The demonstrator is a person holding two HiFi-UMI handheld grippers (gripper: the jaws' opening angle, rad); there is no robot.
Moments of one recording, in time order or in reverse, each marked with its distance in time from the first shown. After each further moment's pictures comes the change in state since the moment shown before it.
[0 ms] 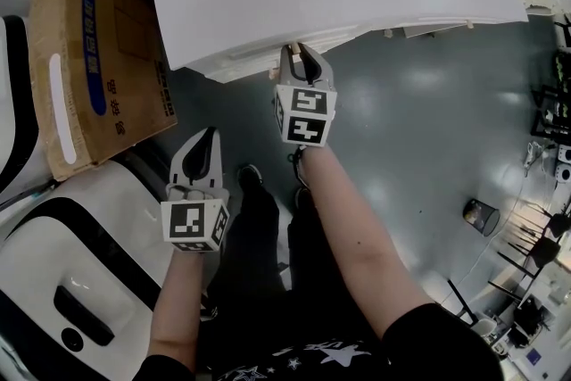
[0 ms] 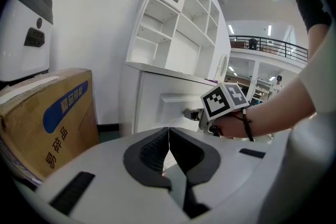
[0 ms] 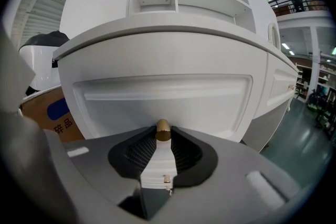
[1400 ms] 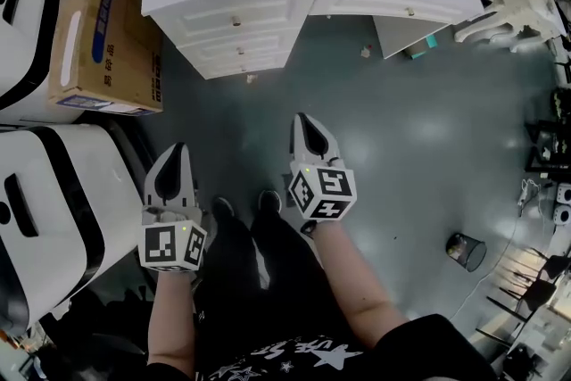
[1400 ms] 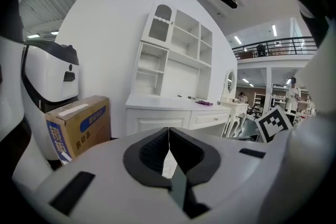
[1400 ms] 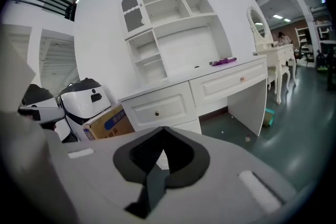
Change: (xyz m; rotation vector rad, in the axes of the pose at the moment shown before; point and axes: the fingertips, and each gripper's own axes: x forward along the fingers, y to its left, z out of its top) left arm -0.151 -0.181 0.027 -0.012 -0.251 0.215; right arm -0.285 -0.105 -0.046 0.208 -0.107 0.229
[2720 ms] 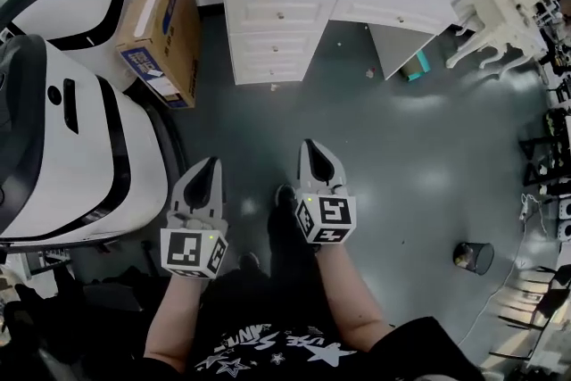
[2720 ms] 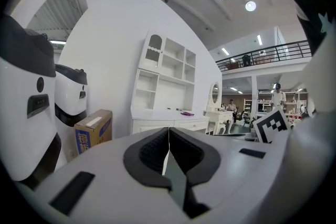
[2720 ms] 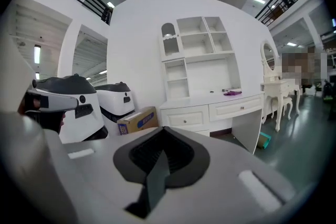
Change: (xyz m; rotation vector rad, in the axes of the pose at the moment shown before) left arm -0.266 -0.026 0.002 0.034 -0.113 -0.086; right arm -0.229 0.158 -0.047 -0.211 -0.156 0.063
